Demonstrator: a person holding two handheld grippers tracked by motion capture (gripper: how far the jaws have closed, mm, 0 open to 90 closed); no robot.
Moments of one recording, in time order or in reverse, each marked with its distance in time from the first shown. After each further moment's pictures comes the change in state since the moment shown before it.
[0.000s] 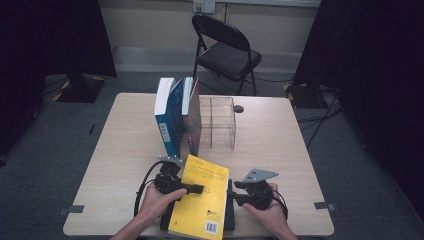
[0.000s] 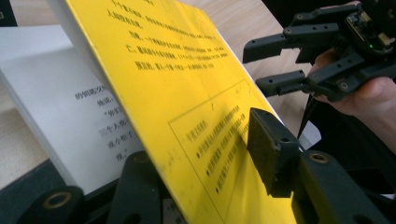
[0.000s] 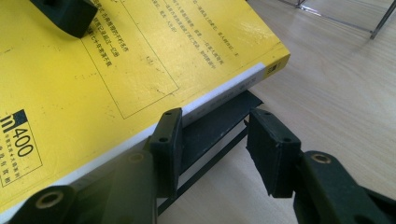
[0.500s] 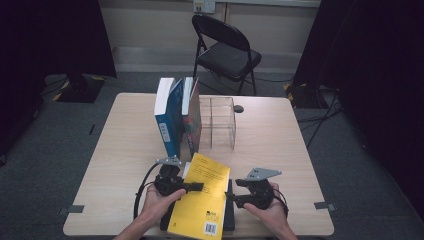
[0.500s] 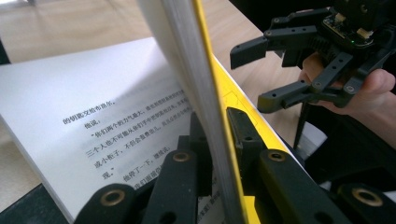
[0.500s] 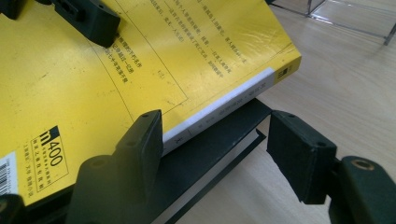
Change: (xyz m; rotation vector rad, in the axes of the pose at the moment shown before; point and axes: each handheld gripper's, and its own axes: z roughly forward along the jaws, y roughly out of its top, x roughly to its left) left arm -0.012 -0.006 -0.005 -0.094 -0.003 0.104; right arm -0.002 0.003 -0.005 -0.037 0.066 0.044
